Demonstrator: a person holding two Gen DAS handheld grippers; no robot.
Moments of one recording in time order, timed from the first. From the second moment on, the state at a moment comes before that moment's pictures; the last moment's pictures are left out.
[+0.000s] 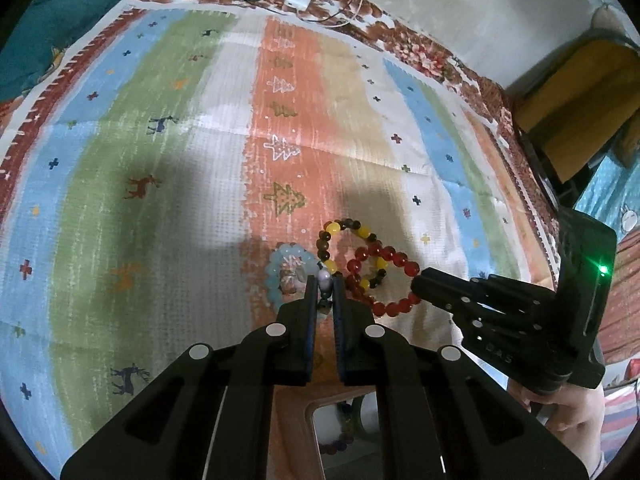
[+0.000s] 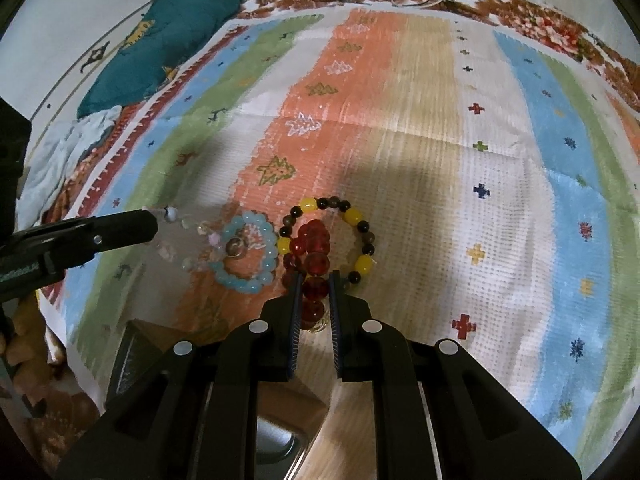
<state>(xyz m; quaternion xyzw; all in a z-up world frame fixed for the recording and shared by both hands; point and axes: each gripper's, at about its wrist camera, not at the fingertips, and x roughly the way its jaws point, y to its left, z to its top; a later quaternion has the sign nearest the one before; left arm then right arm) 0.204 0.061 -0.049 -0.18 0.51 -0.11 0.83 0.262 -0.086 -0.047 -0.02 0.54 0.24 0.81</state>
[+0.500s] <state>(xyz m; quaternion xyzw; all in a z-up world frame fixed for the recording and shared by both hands) 0.184 0.051 -0.031 -0.15 0.49 -0.10 0.85 0.233 -0.097 -0.015 -0.03 0.51 0.23 0.83</state>
